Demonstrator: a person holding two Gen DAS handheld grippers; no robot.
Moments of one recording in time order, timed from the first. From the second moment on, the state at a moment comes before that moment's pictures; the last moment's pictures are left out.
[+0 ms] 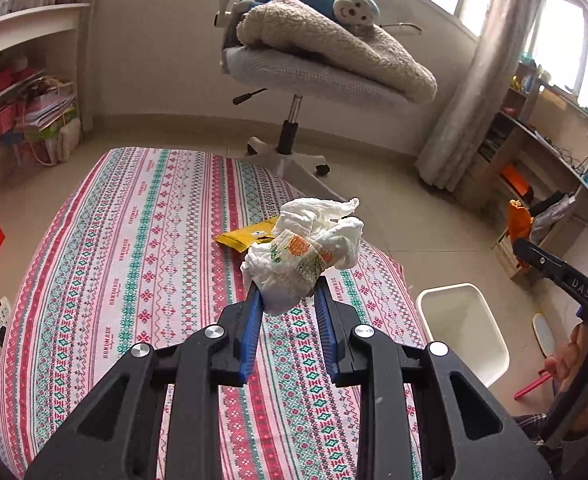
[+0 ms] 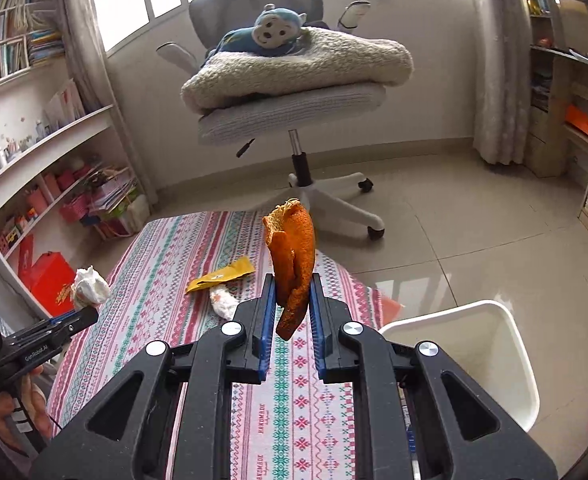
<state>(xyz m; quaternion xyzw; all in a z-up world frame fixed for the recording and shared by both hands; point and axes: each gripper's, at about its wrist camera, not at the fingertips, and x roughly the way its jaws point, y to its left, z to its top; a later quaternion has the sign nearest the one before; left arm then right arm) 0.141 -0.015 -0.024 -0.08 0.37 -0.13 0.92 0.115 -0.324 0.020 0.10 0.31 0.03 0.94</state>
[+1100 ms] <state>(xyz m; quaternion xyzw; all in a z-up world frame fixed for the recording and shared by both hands) 0.133 -0.235 -0.051 -0.06 0.42 -0.30 0.85 0.021 -0.512 0.025 0.29 0.21 -0.20 0.91</state>
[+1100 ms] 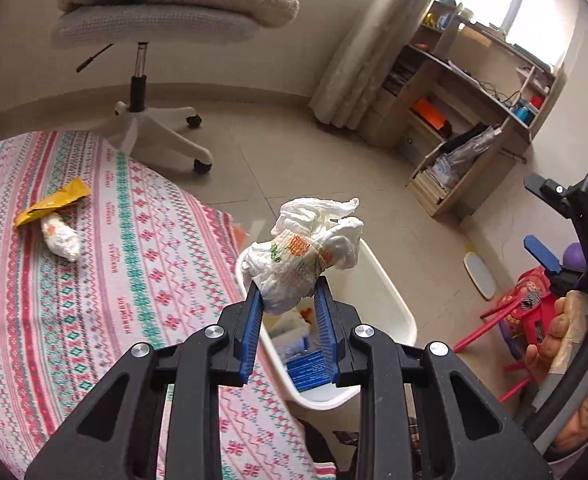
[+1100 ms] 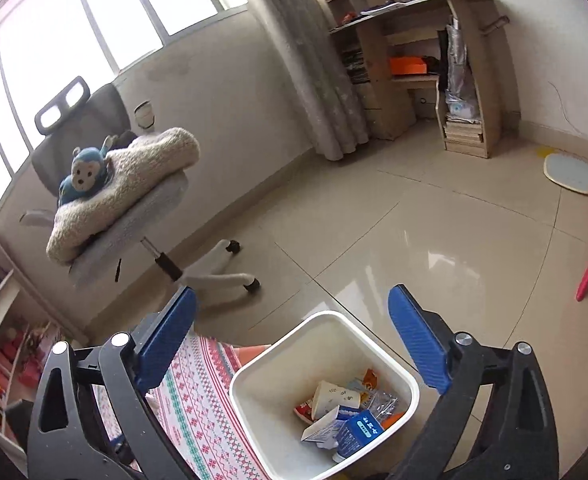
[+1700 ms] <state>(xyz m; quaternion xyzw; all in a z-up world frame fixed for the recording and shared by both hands) 0.124 -0.285 -0.043 0.01 0.43 -0.32 0.85 0.012 -0.528 0.026 0.34 0.18 -0.21 0.90</state>
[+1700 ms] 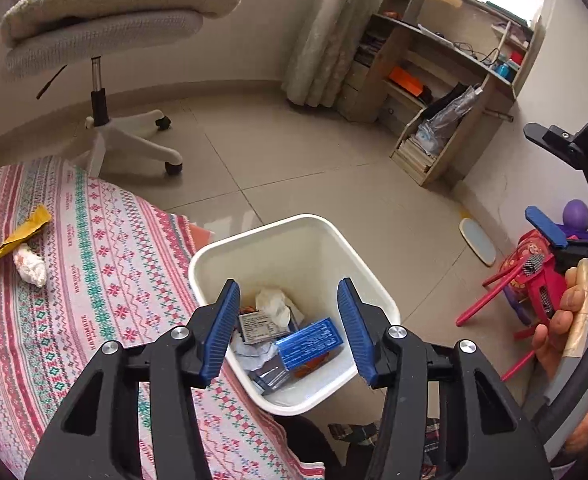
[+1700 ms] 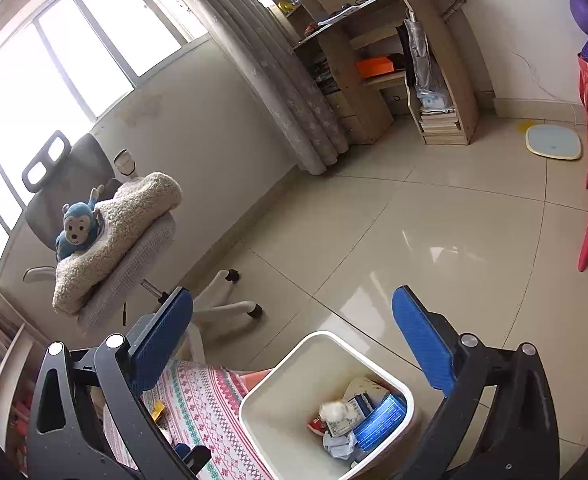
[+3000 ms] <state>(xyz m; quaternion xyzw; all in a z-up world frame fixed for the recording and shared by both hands) 0.385 -0.028 -0.166 0.02 0.59 -0.06 0.80 0.183 -0.302 -0.009 0.22 0.40 0.01 0.89</state>
